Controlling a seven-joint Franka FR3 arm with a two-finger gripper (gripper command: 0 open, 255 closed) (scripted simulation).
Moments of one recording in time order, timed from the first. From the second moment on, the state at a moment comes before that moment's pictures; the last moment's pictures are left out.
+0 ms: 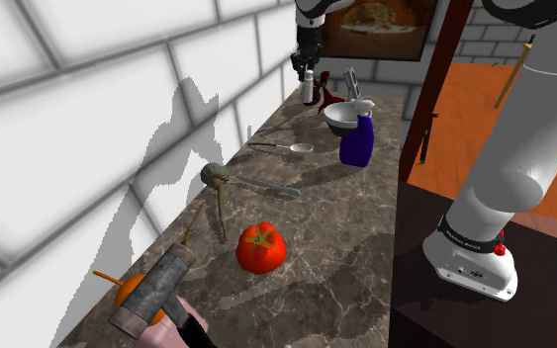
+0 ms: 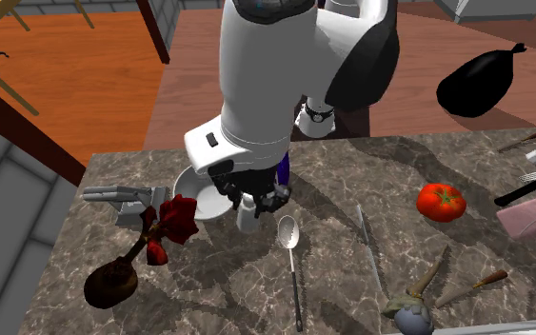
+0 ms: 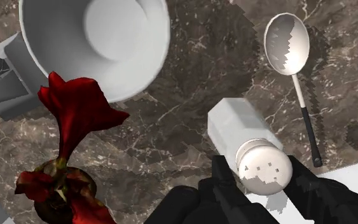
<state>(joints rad) -0.02 0.06 -0.18 -1.75 -0.07 1.96 -0.05</state>
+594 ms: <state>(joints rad) 0.08 -0.14 -0.07 -1.97 -0.12 1.97 0.17</state>
